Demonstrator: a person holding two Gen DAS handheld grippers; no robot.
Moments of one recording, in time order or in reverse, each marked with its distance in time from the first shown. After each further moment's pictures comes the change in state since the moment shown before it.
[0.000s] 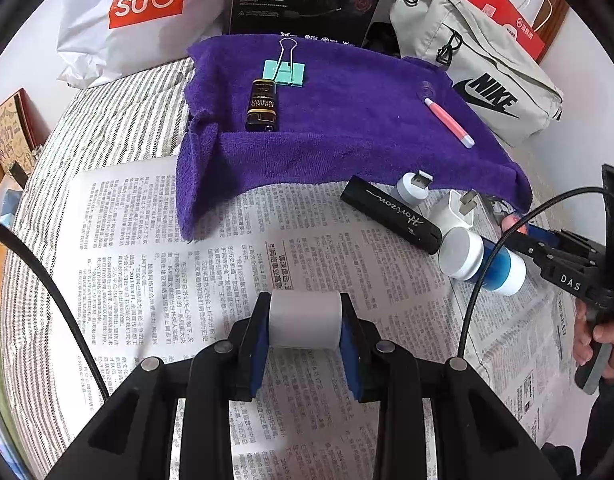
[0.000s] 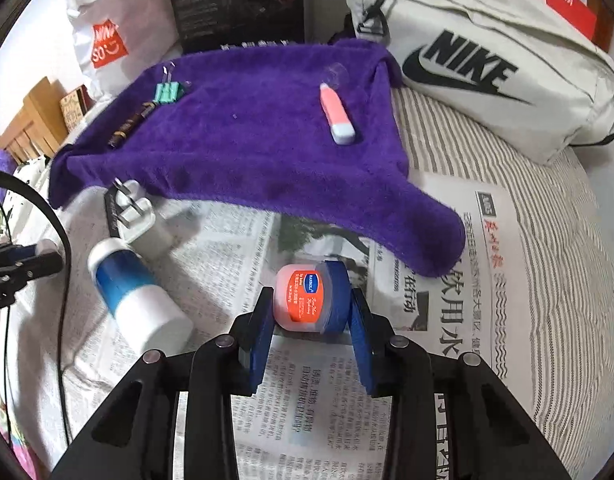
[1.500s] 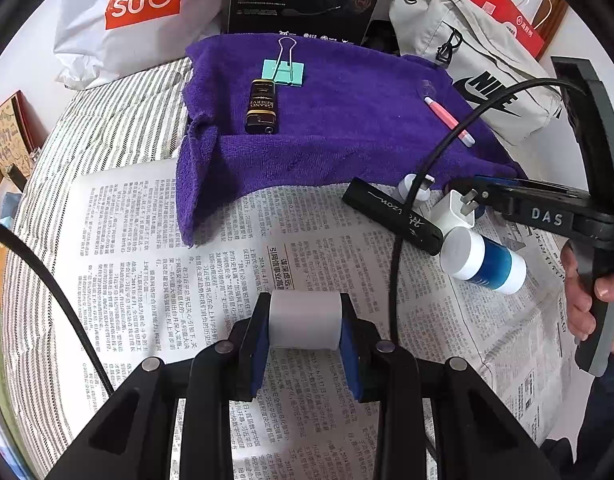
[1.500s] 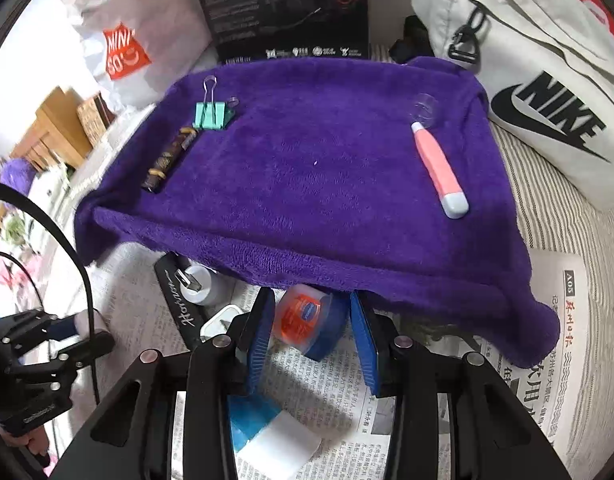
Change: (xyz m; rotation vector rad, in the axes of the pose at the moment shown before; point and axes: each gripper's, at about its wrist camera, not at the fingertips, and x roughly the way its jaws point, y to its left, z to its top) left arm 0.002 0.003 0.002 0.018 0.010 -0.009; right arm 0.028 0.061 0.069 -0.010 0.062 0.100
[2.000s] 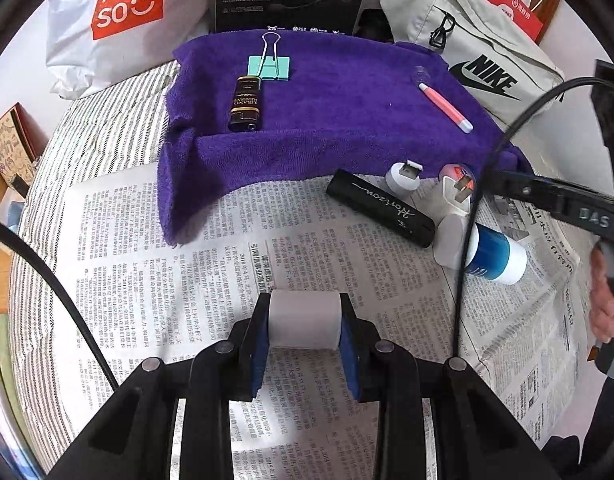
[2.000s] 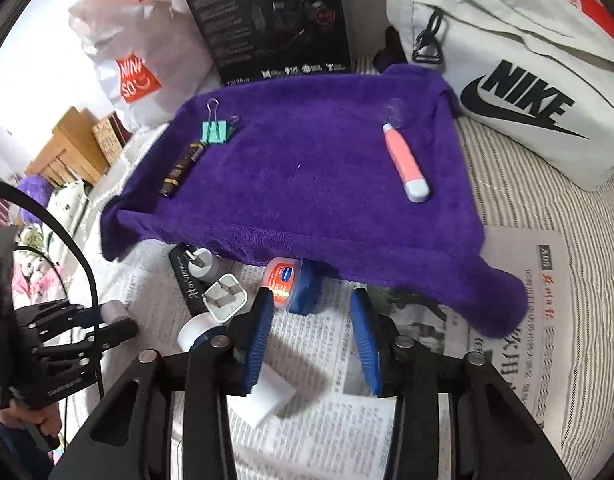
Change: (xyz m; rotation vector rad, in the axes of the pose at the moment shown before) left arm 0.005 -0.018 0.004 0.032 0.026 0.042; right arm -0.030 -0.027 -0.020 0.051 -0.048 0.075
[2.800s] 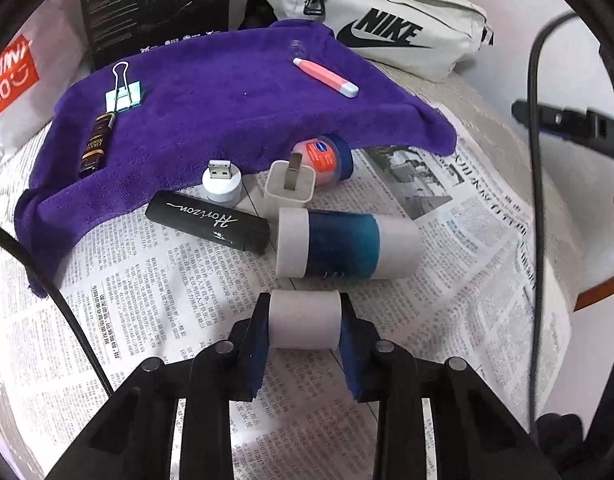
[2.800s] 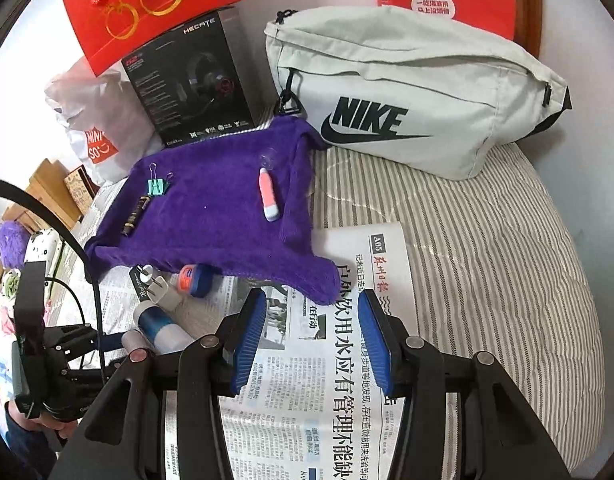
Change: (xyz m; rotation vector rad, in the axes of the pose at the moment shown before) left arm 0.010 -0.093 0.002 0.198 0.018 -0.120; right arm -0.105 -0.088 -0.034 0.121 -0.131 -0.113
